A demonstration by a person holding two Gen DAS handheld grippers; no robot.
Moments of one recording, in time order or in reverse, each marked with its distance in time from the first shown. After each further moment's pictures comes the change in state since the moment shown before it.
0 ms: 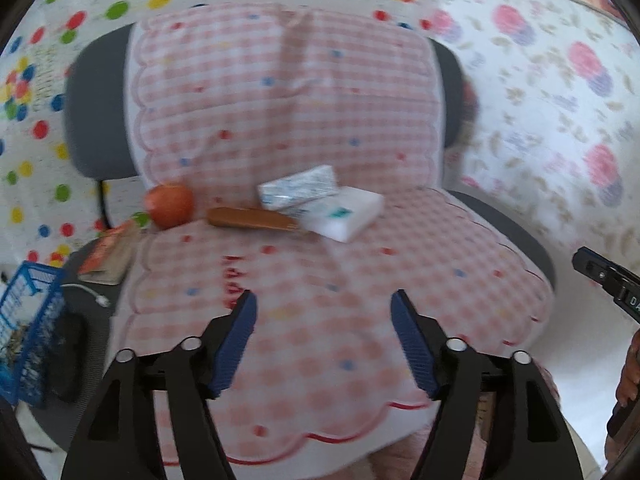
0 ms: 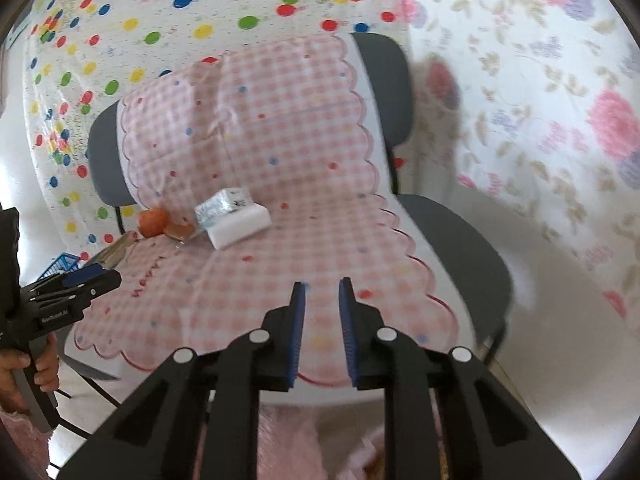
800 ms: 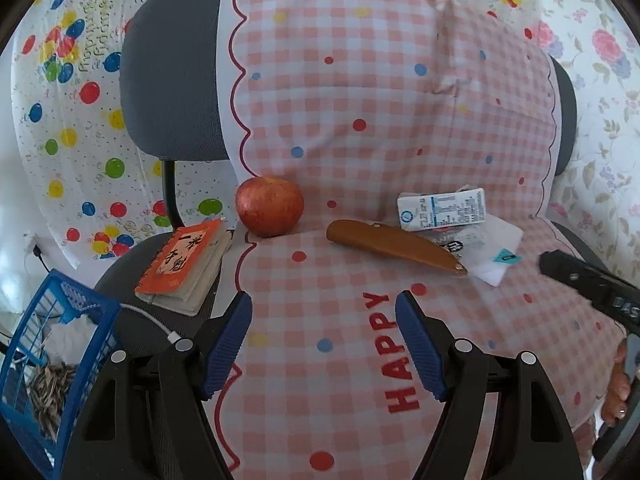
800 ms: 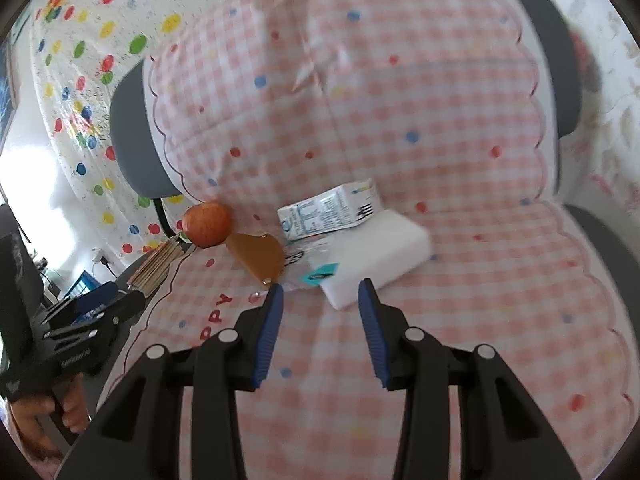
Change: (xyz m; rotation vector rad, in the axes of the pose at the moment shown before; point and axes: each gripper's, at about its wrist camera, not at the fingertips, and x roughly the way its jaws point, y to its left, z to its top) left arm 0.066 0.110 0.033 -0.110 0.051 0.180; right arm 0.176 0.119 0.061 -0.010 0.175 0.236
